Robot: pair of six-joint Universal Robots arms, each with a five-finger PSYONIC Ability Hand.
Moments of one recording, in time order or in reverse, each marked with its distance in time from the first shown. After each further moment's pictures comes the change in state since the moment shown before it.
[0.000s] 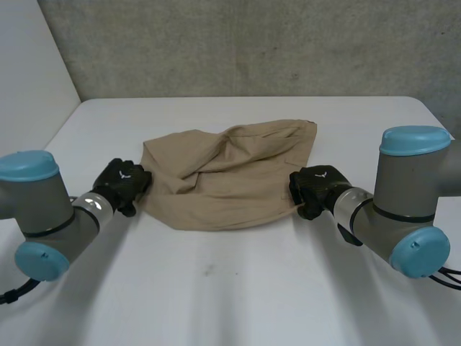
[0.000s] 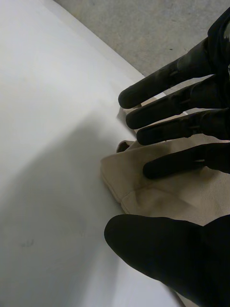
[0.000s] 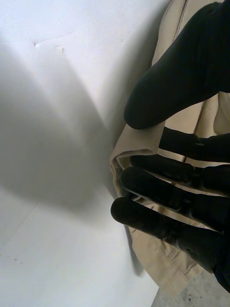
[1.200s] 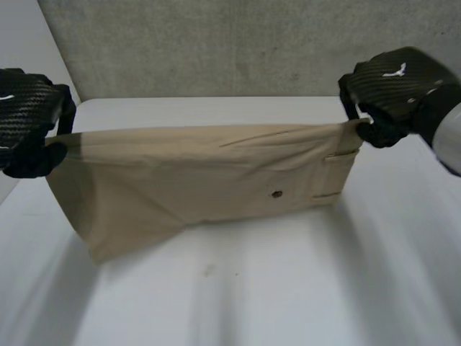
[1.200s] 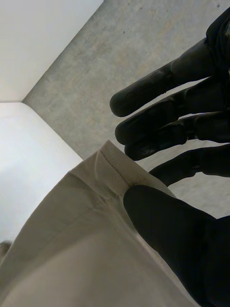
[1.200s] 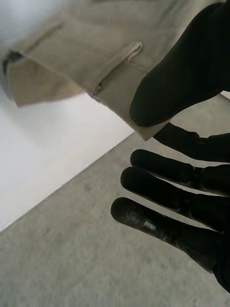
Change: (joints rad) left arm -0.010 1.006 -0.130 -0.578 -0.101 -0.210; right arm -0.065 -0.606 -0.040 0.340 -0.012 -0.327; left_hand 0.443 0.492 0.485 0.491 0.449; right_hand 0.000 0.000 0.000 0.000 0.000
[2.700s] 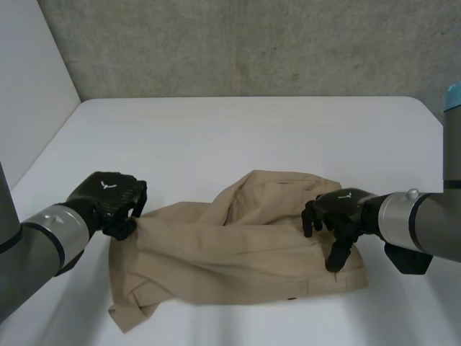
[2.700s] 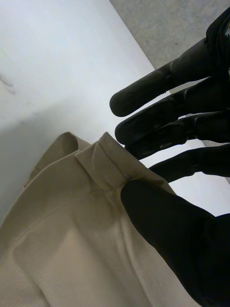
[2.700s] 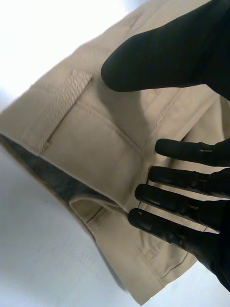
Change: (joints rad) left arm -0.095 -0.488 -0.088 0.158 -0.002 -0.073; right arm -0.019 0.359 0.092 0.205 -0.093 0.135; left_hand 0.000 0.000 0.000 0.000 0.012; right_hand -0.406 -0.538 -0.560 -0.584 -0.555
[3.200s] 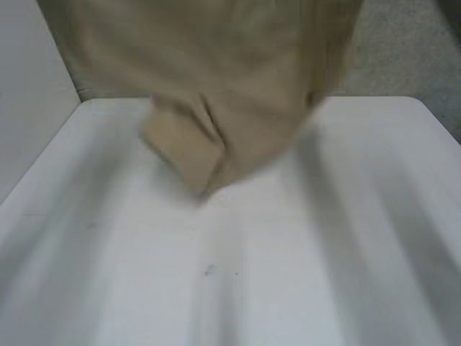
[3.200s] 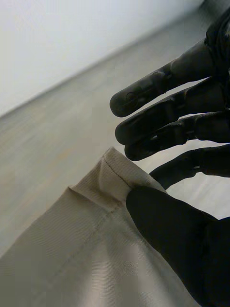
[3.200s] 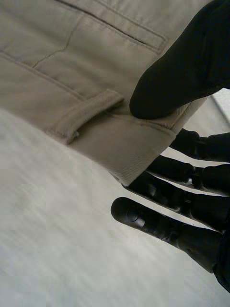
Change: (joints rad) left arm -0.007 -0.010 0.731 0.438 -0.238 0.006; right arm 0.139 0.052 -0.953 -0.457 0.189 0.026; left_hand 0.000 0.002 0.002 0.000 0.000; right_hand 0.424 0.542 0.558 0.584 0.531
